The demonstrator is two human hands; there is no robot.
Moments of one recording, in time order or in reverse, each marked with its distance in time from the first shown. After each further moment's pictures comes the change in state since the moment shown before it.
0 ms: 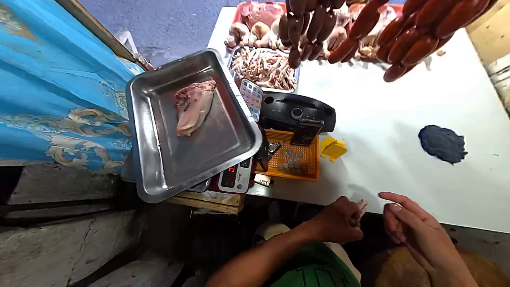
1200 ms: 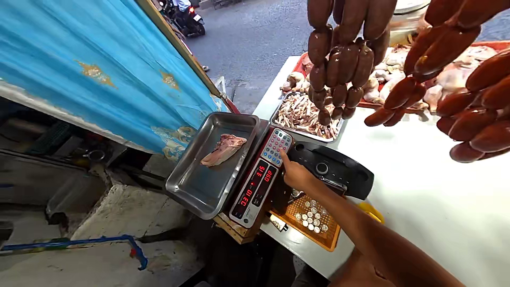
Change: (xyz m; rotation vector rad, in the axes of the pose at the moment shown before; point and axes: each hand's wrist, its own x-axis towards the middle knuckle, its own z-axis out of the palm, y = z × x) left_hand 0.100 0.028 0.001 -0.236 0.615 -0.194; right_hand 0.279 -0.073 0.231 -1.153 -0.853 -0.113
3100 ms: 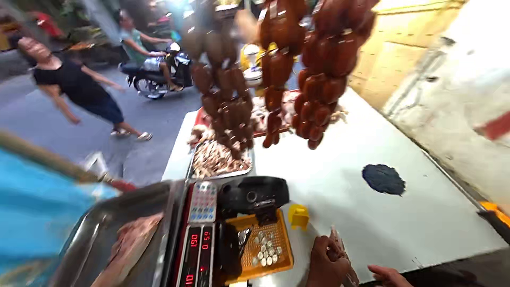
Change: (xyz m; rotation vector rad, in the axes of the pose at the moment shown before) left_hand -0.007 0.015 -0.002 0.161 -0.361 -0.057; right_hand -0.372 0.134 0.197 0.738 0.839 0.496
